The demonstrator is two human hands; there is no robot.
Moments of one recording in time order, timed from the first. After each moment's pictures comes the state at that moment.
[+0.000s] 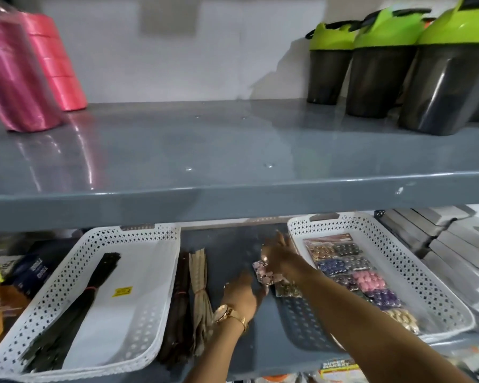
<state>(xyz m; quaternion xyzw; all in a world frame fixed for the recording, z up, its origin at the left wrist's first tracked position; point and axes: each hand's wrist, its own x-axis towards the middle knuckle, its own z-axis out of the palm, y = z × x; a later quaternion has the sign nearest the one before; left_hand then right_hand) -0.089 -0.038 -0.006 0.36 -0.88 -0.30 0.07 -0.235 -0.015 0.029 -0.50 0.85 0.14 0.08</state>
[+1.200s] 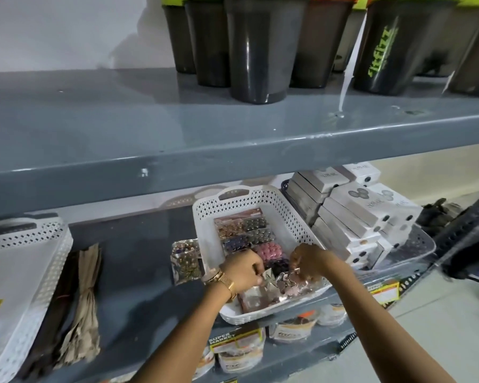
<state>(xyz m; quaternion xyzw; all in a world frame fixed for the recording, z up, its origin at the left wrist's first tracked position) -0.224 0.118 0.059 0.15 -0.94 -0.31 -0.09 -0.360 0.246 0.047 -0.29 0.91 -0.04 0.30</state>
